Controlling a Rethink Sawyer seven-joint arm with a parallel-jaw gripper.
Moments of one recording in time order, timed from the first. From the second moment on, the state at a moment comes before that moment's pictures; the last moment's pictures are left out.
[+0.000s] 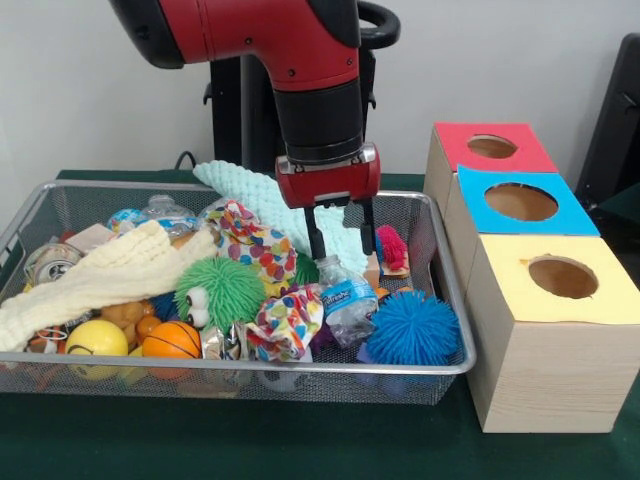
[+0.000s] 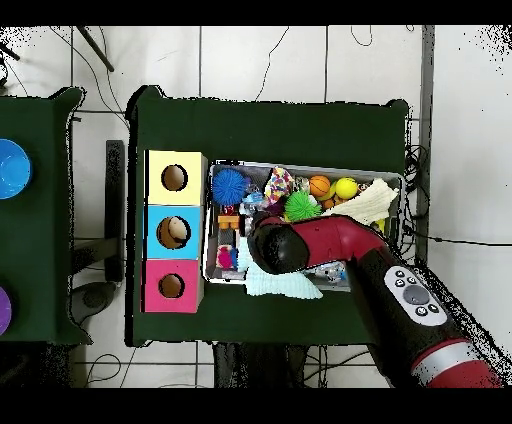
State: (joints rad) arm -0.67 -0.61 0.53 1.82 -0.58 0.39 1.89
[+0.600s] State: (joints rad) arm -0.66 -0.58 0.53 1.81 -0.58 0.39 1.89
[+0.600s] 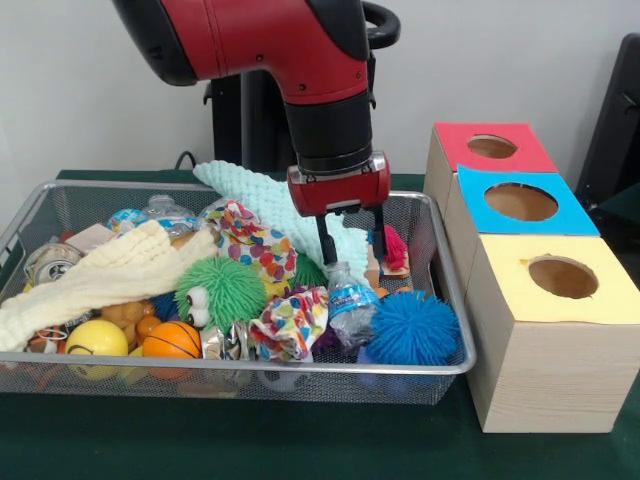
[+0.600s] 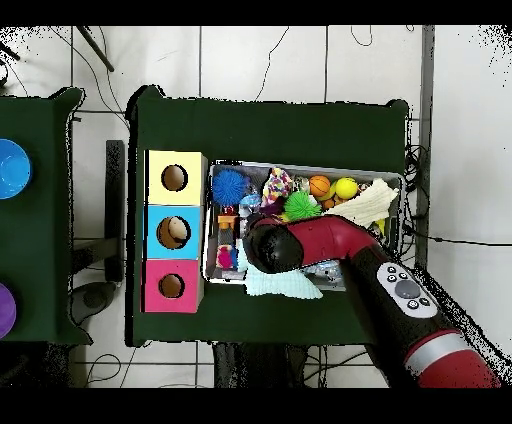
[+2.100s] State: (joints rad) arm -0.65 -0.53 0.53 1.72 -0.58 0.44 1.89
